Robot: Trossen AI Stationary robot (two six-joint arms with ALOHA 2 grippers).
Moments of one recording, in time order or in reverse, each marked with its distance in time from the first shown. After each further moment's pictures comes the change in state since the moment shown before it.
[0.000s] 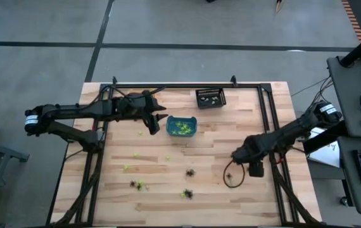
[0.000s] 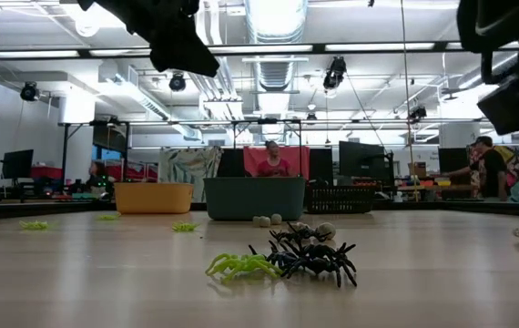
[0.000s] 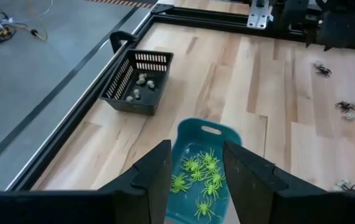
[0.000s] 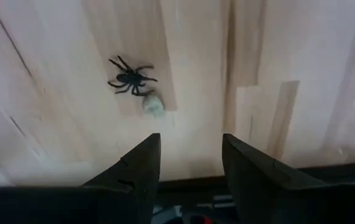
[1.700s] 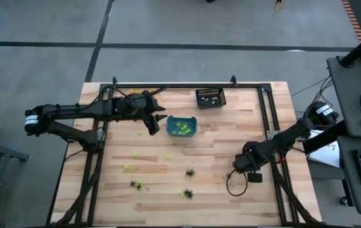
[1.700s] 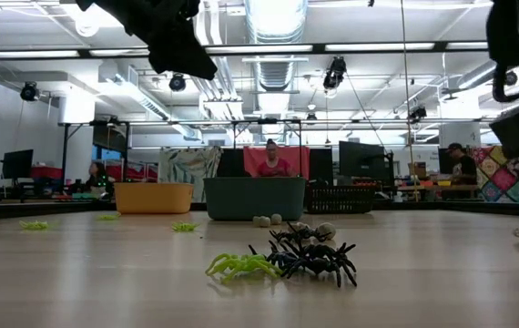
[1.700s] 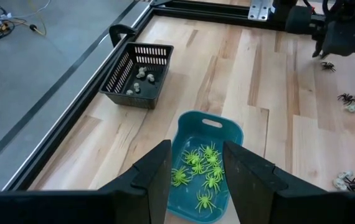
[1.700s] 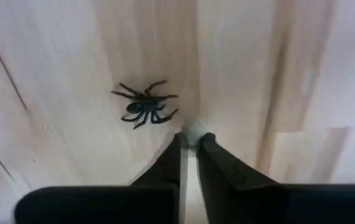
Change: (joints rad) left arm 0.000 0.001 -0.002 -0.021 -0.001 0.004; right arm 0.104 0.057 -0.098 0.228 0.034 0.070
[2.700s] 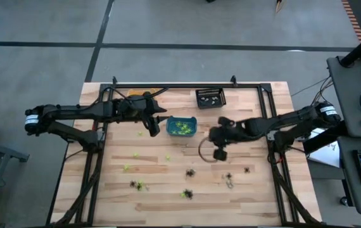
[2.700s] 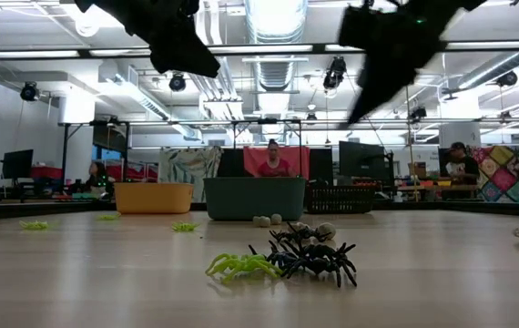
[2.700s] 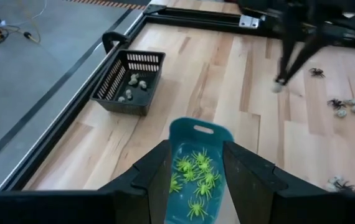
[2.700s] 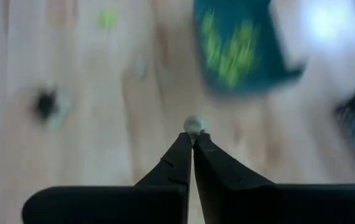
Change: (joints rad) left arm -0.024 0.000 -0.022 0.052 0.001 -0.008; right arm -0.396 -0.046 0.268 0.433 0.319 -0.389
